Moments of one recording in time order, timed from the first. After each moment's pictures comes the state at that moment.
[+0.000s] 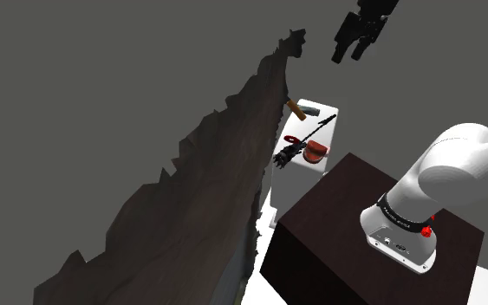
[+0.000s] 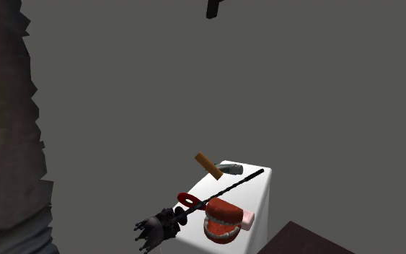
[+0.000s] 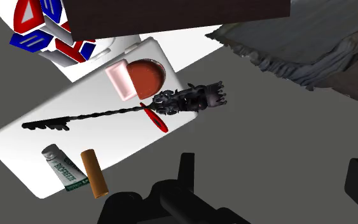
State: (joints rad) arm -0.01 -0.81 -0.03 -2.35 0.10 1.64 0.08
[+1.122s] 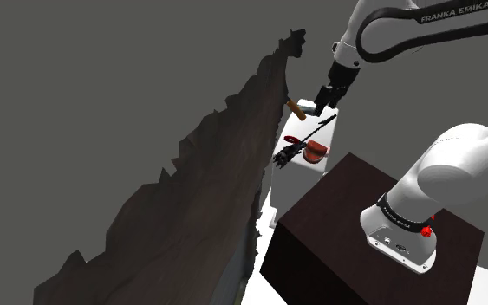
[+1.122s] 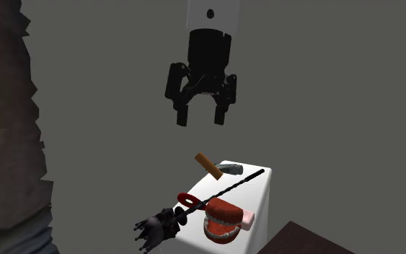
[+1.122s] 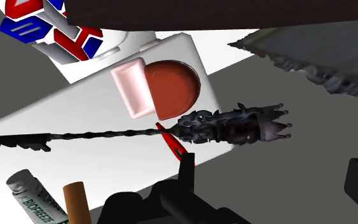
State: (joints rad) arm -0.03 -0.66 -0.12 -2.72 0.02 2.11 -0.11
